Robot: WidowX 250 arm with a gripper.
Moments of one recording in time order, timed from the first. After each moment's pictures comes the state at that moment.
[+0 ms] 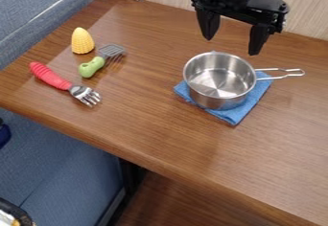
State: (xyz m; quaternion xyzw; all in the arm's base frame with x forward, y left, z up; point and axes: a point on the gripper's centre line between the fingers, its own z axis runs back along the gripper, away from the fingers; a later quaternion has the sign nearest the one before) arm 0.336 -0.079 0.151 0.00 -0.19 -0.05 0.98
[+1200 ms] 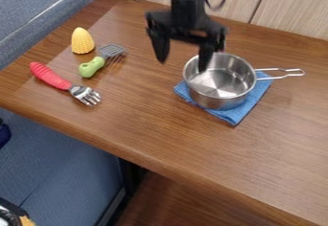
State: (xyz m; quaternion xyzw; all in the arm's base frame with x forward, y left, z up) arm 0.339 -0.016 0.088 0.02 -0.10 0.05 0.99
